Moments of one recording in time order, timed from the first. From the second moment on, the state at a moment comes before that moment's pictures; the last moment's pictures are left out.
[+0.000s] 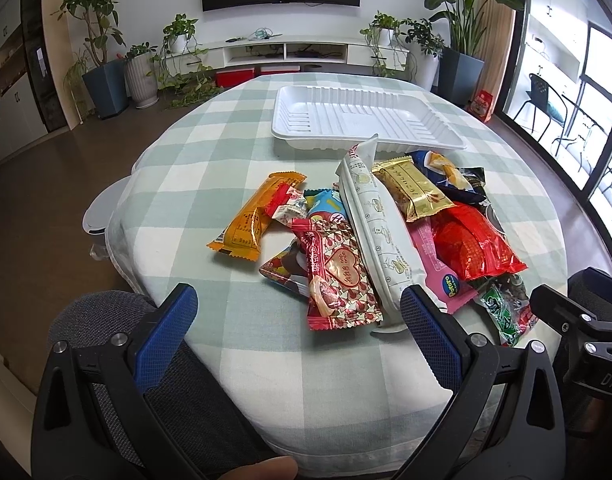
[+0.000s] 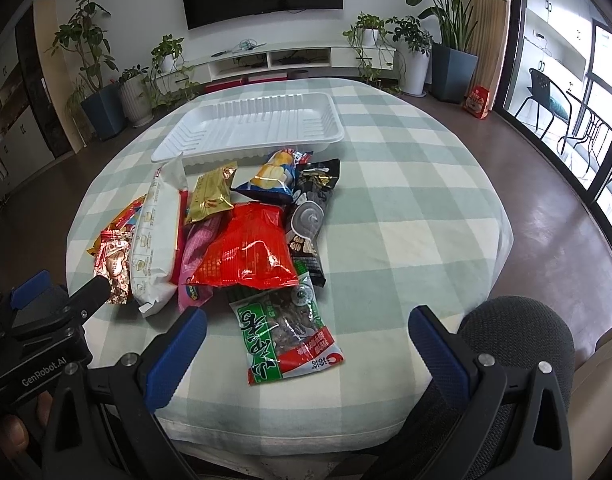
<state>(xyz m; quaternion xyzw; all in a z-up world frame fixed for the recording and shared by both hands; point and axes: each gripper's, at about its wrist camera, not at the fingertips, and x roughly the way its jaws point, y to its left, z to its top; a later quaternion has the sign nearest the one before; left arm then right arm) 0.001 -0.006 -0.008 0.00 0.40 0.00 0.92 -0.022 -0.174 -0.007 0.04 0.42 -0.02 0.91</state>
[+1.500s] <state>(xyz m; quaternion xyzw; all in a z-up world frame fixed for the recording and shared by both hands) 0.002 -0.008 -0.012 0.00 0.40 -0.01 0.91 -0.019 -0.172 -0.012 0.04 0.43 -0.02 0.90</state>
